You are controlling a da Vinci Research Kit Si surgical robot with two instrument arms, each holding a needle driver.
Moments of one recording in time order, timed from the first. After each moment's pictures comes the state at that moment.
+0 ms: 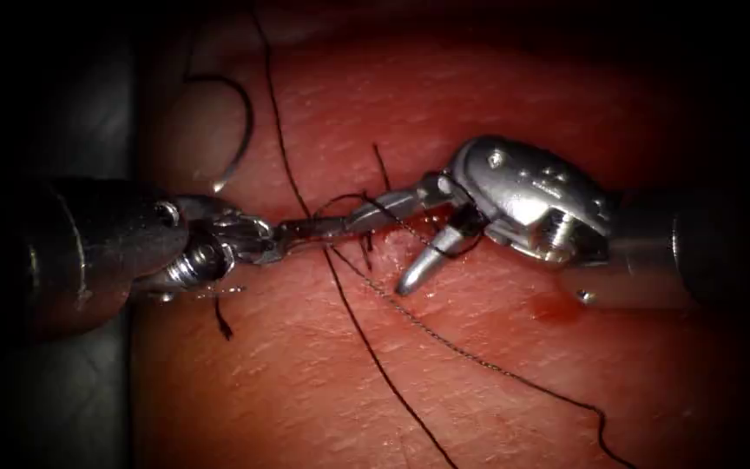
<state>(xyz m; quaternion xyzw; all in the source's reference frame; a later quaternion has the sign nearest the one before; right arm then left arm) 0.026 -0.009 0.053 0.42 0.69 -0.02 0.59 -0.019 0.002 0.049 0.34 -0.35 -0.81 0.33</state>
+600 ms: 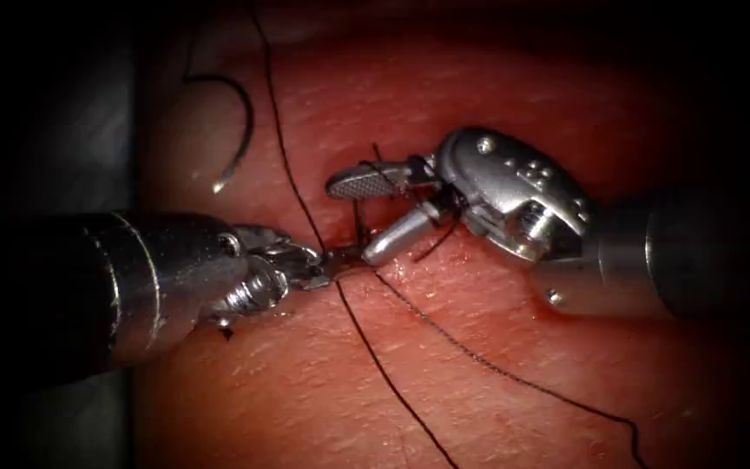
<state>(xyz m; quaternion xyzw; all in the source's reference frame) 0.027 -0.009 0.053 0.33 0.71 0.13 0.61 -0.022 0.001 0.051 0.35 -0.34 -0.81 0.33</state>
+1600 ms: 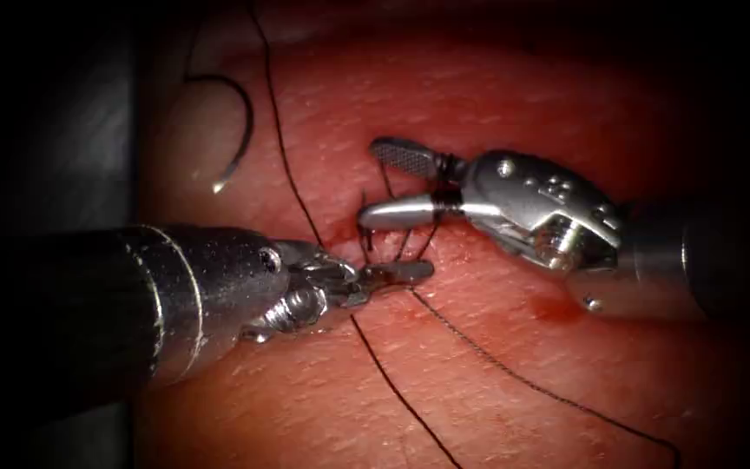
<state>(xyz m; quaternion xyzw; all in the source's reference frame) 0.024 -0.010 0.054 0.17 0.57 0.30 0.75 -0.024 0.000 0.050 0.37 -0.34 -0.80 0.33</state>
